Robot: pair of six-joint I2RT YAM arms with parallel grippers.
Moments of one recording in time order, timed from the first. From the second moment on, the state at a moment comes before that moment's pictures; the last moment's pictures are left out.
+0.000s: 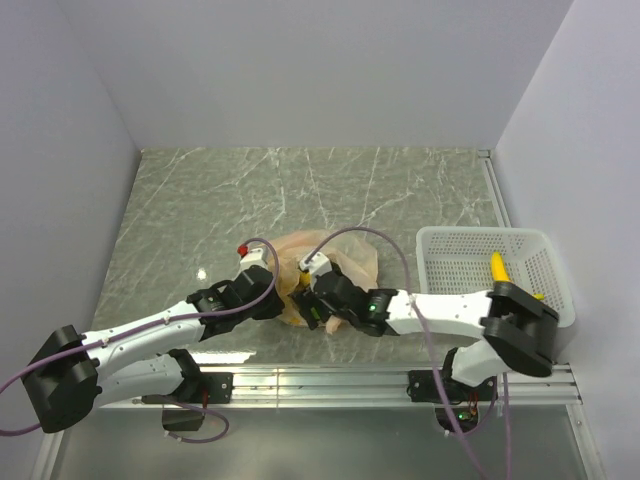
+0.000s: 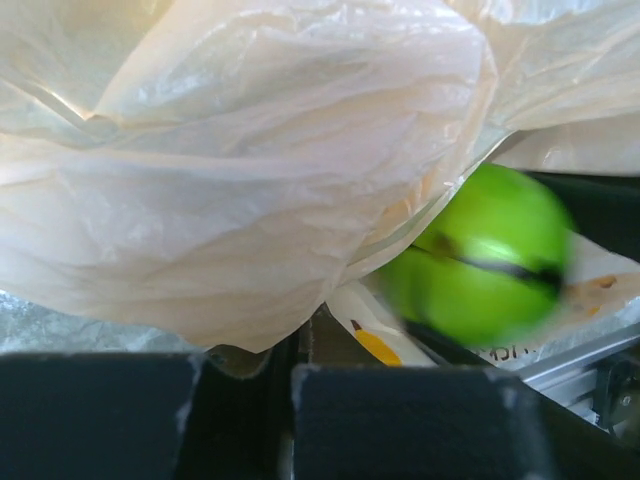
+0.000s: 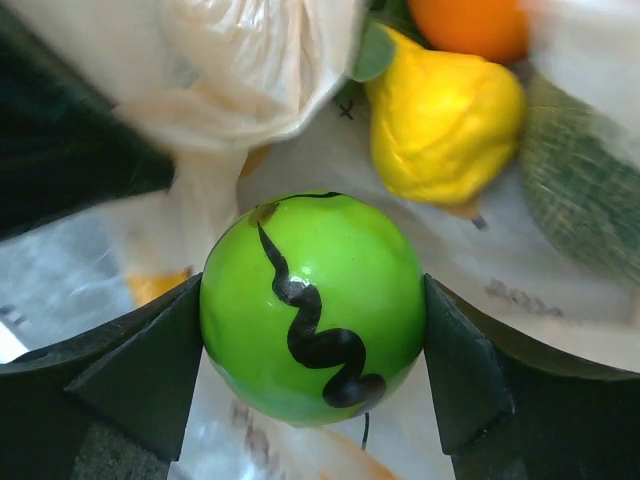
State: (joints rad) left arm -0.88 1.04 0.51 -0.27 -0.22 -0.90; right arm 1.14 1.47 0.74 0.02 0.28 0.30
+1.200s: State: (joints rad) left arm -0.88 0.98 0.51 -0.22 -0.21 -0.87; right arm 0.23 0.67 0.59 -0.40 0.65 0.52
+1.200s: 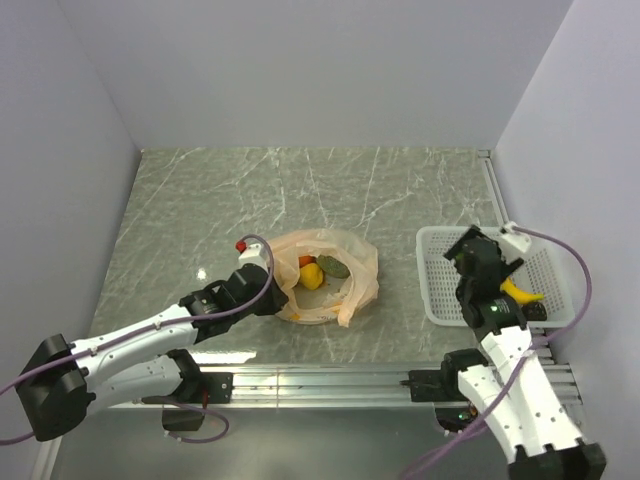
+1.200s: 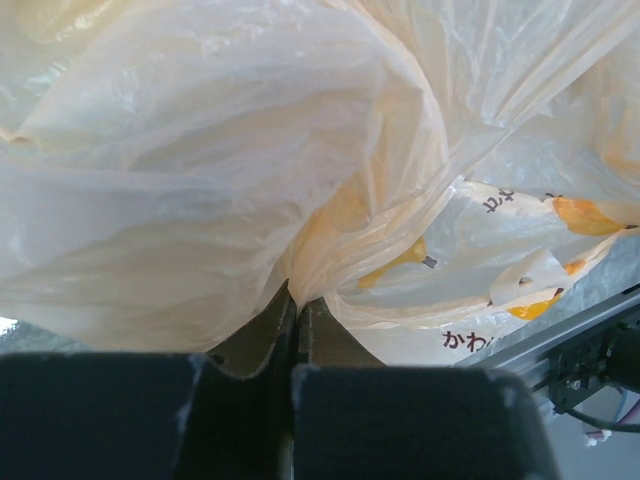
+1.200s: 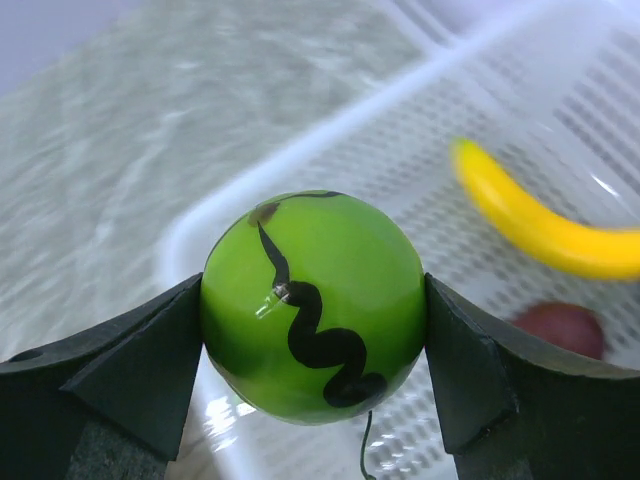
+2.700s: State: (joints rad) left arm -0.88 0.98 0.59 -0.36 -0.30 -0.88; right arm 1.01 1.40 0.94 -0.19 0.05 0.01
